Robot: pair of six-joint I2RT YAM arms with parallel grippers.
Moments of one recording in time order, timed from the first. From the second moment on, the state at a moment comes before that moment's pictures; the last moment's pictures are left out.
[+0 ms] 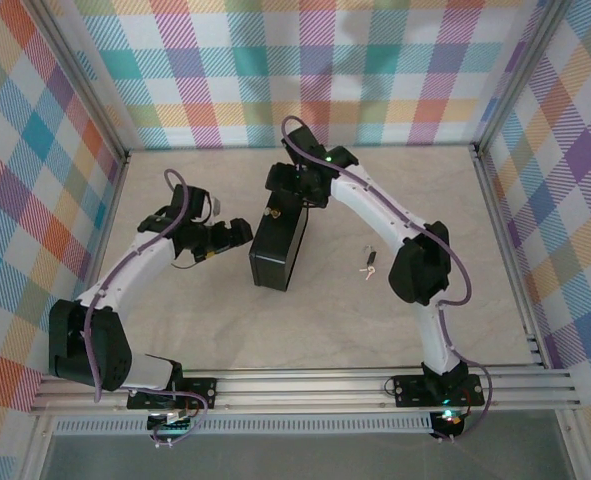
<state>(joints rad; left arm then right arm) -0.24 1.40 1.06 -0.68 0.30 -0.51 0.67 2.16 2.18 -0.99 0.04 0.82</state>
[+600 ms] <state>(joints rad) -0.27 1.44 1.06 -0.68 0.27 -0.51 0.68 2.16 2.12 -0.87 0.00 0.78</state>
